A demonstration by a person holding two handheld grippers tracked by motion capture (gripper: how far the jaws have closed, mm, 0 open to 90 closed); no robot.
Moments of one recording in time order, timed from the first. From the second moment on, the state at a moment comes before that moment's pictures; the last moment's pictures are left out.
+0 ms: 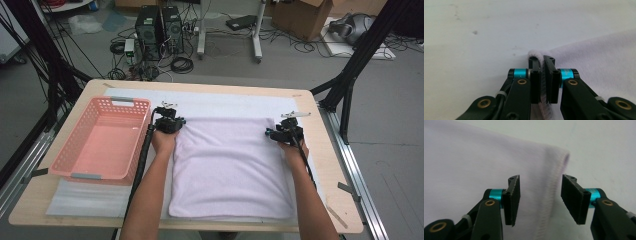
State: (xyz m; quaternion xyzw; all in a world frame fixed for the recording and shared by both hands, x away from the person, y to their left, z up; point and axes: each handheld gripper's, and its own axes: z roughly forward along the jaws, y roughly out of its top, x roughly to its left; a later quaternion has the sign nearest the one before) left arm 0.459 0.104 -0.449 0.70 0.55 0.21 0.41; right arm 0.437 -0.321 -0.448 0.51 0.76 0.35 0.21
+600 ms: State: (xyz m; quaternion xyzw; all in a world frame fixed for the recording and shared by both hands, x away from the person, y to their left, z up) left arm 0.453 0.117 -0.436 0.68 0.53 0.19 0.46; right arm 0.438 -0.347 -0.435 0.55 0.70 0.38 0.24
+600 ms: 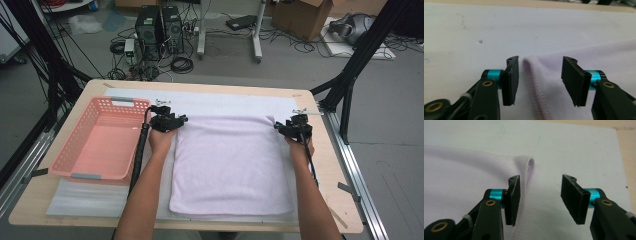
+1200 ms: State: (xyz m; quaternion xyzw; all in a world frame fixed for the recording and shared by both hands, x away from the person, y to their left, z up) left arm 0.391 0.124 -0.411 0.68 0.45 0.18 0.54; right arm 0.372 -0.361 -0.390 0.42 0.75 0.45 0.24
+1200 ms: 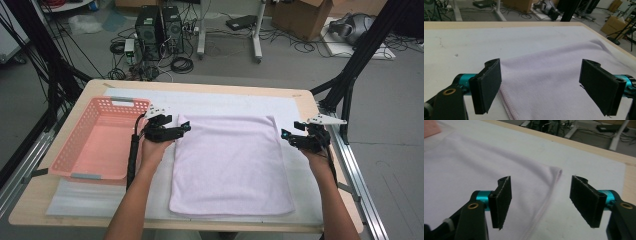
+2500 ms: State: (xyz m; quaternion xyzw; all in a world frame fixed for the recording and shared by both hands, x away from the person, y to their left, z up) left arm 0.397 0.128 -0.409 0.70 0.45 0.16 0.53; right arm 0.382 -0.356 -0.398 0.44 0.75 0.44 0.22
